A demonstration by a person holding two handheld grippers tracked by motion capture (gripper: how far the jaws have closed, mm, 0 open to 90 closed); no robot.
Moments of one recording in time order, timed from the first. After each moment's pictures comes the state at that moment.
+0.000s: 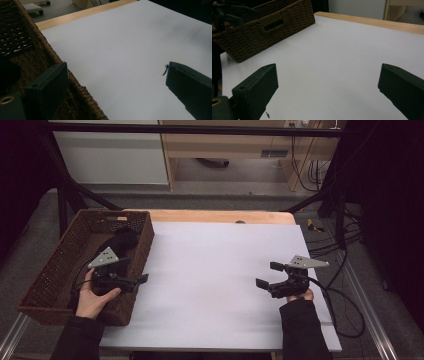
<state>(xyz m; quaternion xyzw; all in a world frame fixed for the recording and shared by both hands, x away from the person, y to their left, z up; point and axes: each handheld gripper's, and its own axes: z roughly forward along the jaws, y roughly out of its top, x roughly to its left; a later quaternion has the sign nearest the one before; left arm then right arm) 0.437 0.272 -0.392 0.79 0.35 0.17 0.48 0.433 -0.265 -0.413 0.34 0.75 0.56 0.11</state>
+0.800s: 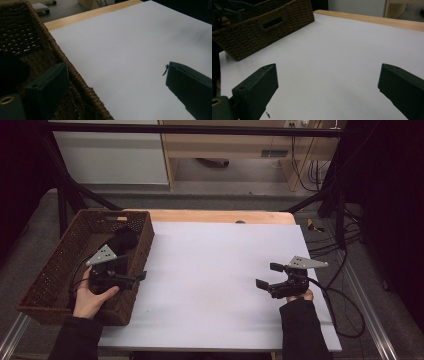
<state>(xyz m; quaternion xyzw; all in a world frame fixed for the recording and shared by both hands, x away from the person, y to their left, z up) 0.438 0.274 -0.385 0.78 0.36 0.18 0.47 0.435 -0.266 -0.418 0.35 0.75 0.55 0.11</state>
